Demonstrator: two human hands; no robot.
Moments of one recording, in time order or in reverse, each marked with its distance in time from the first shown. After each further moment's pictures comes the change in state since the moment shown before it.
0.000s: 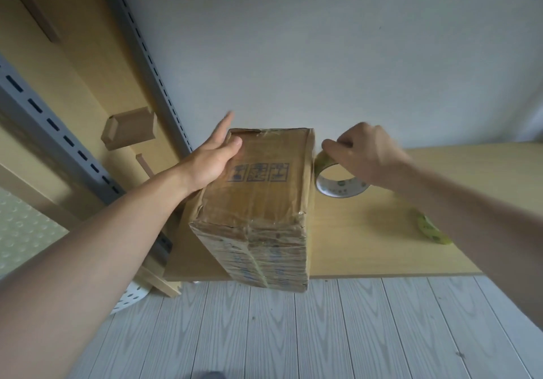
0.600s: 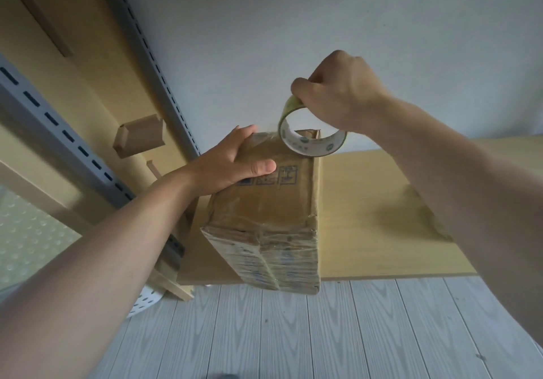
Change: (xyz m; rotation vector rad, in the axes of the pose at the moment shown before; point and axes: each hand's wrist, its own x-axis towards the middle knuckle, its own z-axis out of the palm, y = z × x) left_hand -0.004 0.023 -0.008 0.284 -0.161 -0.016; right_hand 0.029 -0.083 -0.040 0.076 0.116 -0.083
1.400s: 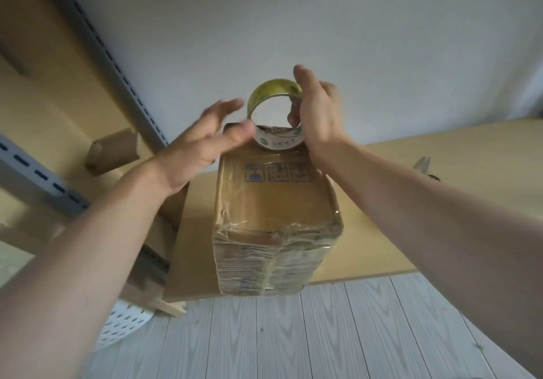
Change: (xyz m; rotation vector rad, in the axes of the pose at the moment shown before) left_hand 0.008 0.040 -0.004 -0.211 0.118 0.097; right_hand -0.007 0.021 0.042 0.979 0.214 0.230
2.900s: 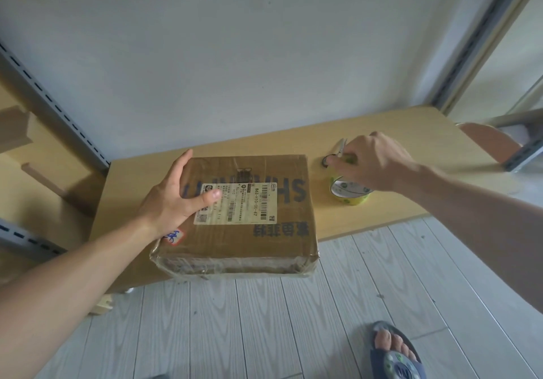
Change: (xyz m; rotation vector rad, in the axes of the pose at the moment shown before) left_hand -0.015 -0.075 0.115 0.235 0.033 -0.213; right_hand -0.022 0.060 -0.249 -1.412 -0.278 -0.190
